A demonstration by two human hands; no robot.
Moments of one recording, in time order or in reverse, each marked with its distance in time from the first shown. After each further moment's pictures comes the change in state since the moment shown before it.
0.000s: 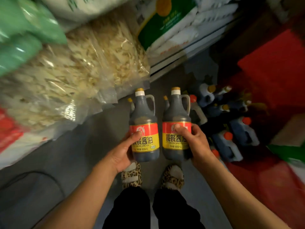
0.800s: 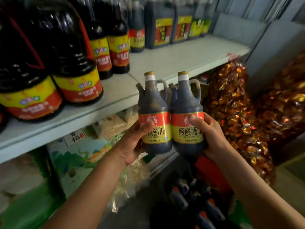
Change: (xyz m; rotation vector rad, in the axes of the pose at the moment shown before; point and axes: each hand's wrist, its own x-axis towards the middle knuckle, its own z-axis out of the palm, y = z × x) left_hand -0.445 0.321 0.266 0.403 -0.397 0.733; right_hand -0.389 -0.466 0.010 0.095 -0.128 -0.773
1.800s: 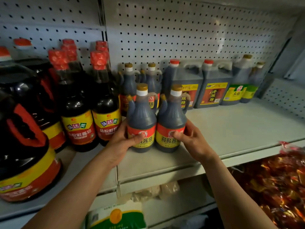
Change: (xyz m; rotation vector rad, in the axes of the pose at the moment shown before) left_hand 0.249 0.150 -0.032 0.211 0.463 0.440; right_hand 0.388 -0.080 0.012 -0.117 -0.649 -0.299
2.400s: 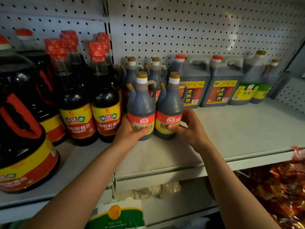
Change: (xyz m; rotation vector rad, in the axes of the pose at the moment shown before) left_hand 0.025 -0.010 0.017 0.328 0.311 0.032; right_hand 0.037 0.017 -0.007 -0.199 0.121 -0.007
